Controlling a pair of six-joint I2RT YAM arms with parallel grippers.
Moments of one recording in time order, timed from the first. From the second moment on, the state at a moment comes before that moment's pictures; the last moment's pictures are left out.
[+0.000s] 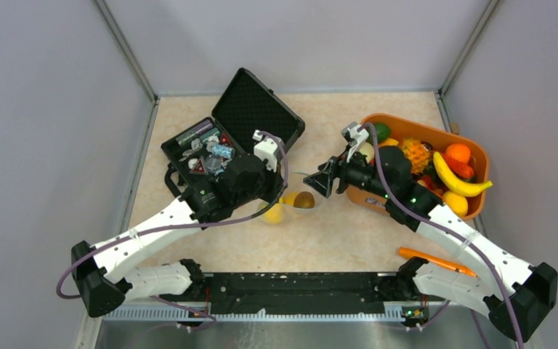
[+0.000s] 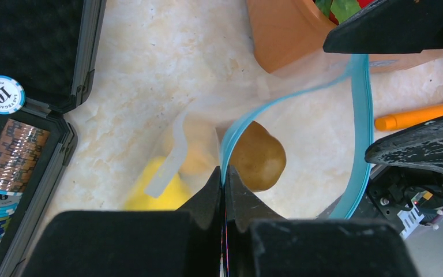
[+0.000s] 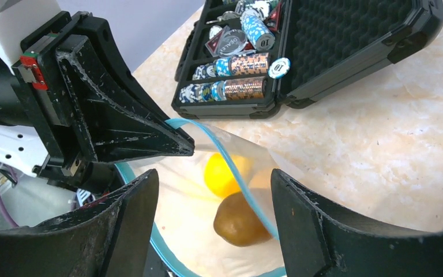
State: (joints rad) left arm -0.91 1.11 1.02 -0.41 -0.12 -0.40; right arm 0.69 0.96 0.84 -0.07 -0.31 0.34
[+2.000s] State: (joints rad) left arm -0.85 1.17 1.09 -0.49 0.03 -0.42; right arm 0.11 1.36 1.17 -0.40 0.06 0.53
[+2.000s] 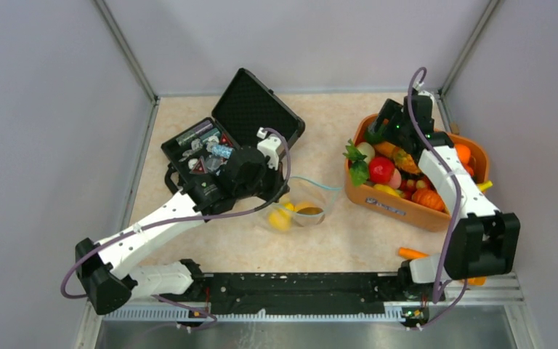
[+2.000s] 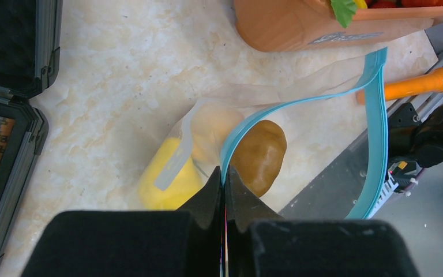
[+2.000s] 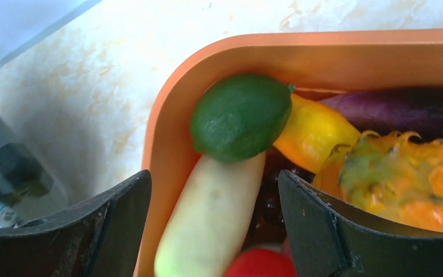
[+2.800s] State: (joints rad) left arm -0.85 1.11 1.06 -0.47 0.04 -0.42; right arm 0.05 1.63 1.25 -0.28 -0.03 0.47
